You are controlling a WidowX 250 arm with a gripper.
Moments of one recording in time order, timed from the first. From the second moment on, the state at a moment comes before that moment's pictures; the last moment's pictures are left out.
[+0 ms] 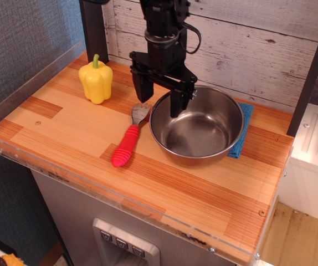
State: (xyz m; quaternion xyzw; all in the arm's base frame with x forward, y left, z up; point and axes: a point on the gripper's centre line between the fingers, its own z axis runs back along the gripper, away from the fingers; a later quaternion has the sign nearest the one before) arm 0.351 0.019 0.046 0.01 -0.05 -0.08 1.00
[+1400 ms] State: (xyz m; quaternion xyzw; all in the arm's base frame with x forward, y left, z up) arm 0.329 0.009 0.105 -0.03 -0.13 -0.08 0.99
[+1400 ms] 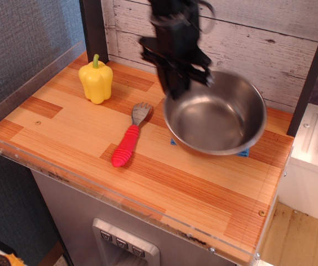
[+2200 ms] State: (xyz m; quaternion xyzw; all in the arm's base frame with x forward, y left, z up) arm 0.265 0.137 0.114 -0.04 -0.08 0.00 1.00
